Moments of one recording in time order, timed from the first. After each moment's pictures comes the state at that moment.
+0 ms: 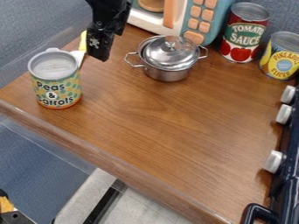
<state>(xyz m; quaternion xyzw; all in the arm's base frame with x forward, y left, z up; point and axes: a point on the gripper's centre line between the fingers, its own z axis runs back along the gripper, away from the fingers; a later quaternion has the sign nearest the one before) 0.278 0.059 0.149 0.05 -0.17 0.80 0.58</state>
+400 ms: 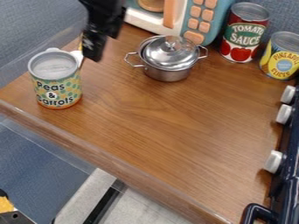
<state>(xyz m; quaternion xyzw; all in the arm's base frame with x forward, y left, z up) 0.284 0.089 0.140 0.07 -0.17 0.79 0.59</state>
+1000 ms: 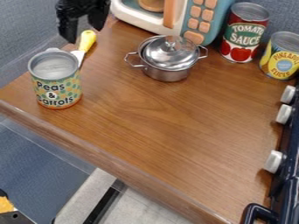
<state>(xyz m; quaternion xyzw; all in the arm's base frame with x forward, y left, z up) 0.314 0.146 0.121 0.09 -0.14 0.66 0.74</state>
